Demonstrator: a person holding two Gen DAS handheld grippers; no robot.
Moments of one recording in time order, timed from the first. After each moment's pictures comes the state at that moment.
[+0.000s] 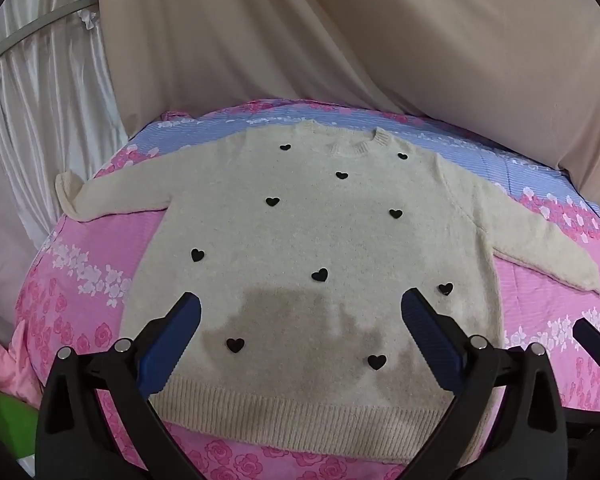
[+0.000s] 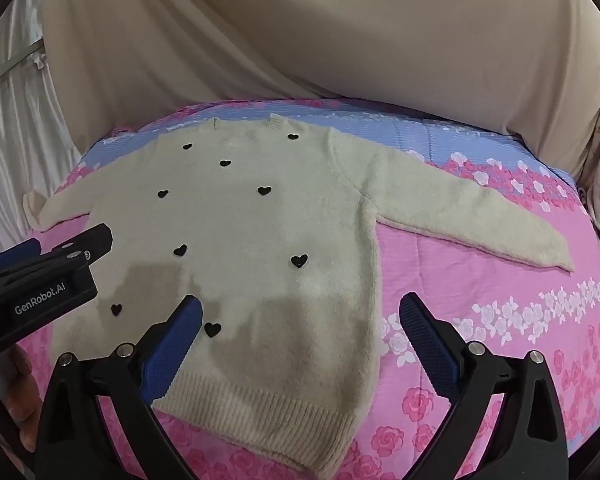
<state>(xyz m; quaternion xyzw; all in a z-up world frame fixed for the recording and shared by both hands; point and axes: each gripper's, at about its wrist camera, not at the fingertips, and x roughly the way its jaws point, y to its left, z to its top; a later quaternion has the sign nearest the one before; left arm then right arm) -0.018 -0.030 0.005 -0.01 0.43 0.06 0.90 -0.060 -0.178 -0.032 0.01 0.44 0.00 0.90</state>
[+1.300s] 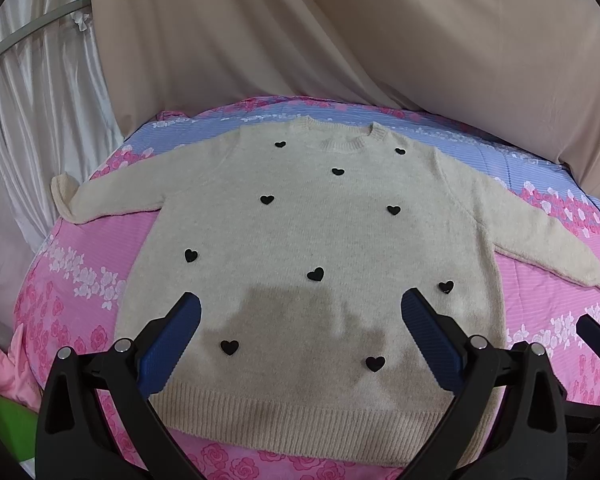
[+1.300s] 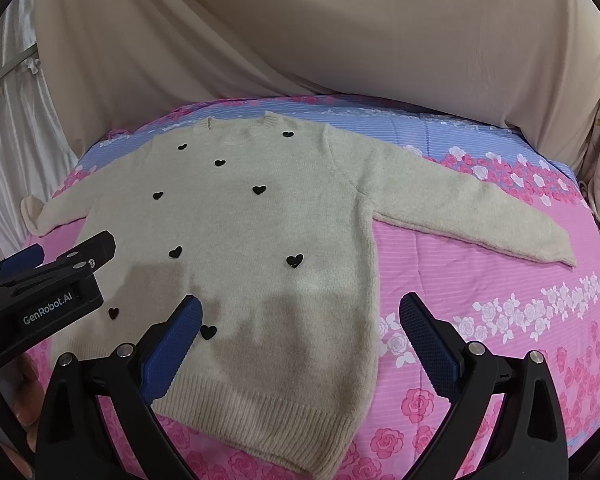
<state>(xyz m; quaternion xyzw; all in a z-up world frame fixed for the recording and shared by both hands) -0.011 -0.037 -0.001 0.00 0.43 0.06 0.90 -0.053 -0.178 -0.035 0.02 0.44 0.00 0.90</state>
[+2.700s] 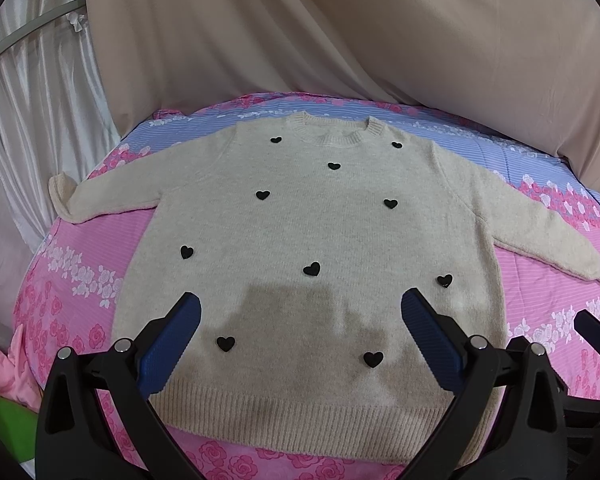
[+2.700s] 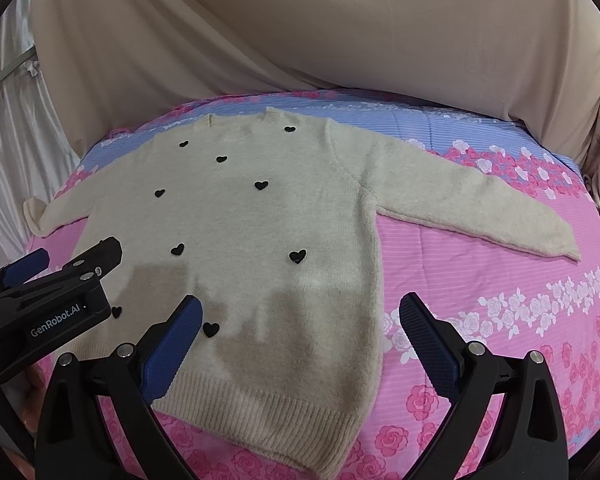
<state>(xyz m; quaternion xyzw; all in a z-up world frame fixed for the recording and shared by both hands) -0.018 -0.039 -0.007 0.00 0.44 0.06 0.90 -0.050 -0.185 -0.038 0.03 0.45 0.01 0.89</state>
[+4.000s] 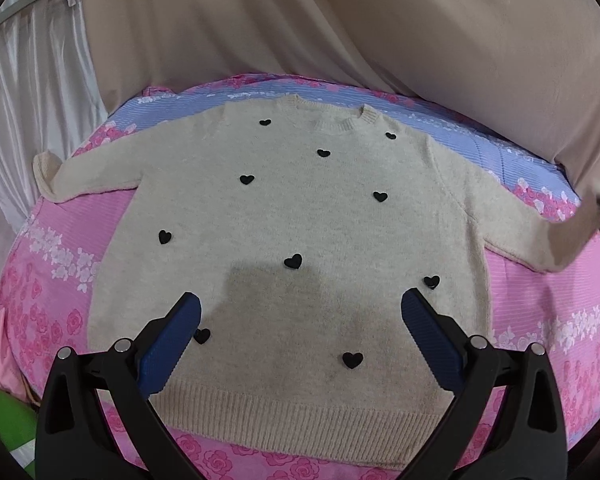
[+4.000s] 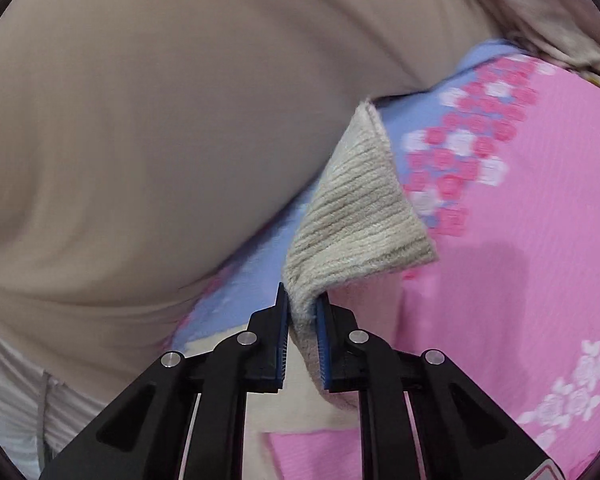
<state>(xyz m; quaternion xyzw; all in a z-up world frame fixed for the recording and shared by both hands) 0.003 -0.042 -0.016 -0.04 0.47 0.04 0.88 0.078 -0.504 -0.027 0.41 0.29 0.01 0.87</state>
